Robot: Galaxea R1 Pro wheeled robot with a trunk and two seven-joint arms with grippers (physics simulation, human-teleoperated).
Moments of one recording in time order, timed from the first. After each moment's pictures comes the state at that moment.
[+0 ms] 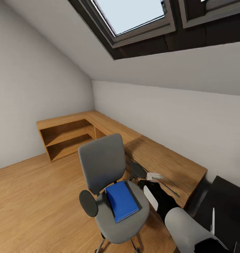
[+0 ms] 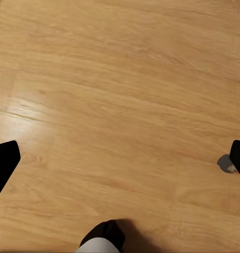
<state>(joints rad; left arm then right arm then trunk) -0.30 0.24 -0.07 -0.13 0.94 -0.16 0.10 -0.74 0.12 0.24 -0.56 -0.35 0.38 -0.41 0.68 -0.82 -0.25</state>
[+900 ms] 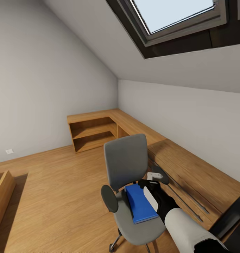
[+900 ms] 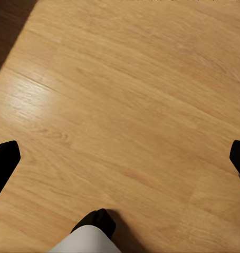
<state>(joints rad) -0.30 0.20 -0.06 -0.13 0.94 -0.16 0.09 -0.74 0.12 0.24 -0.55 -0.33 0.32 -0.41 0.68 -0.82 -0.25</state>
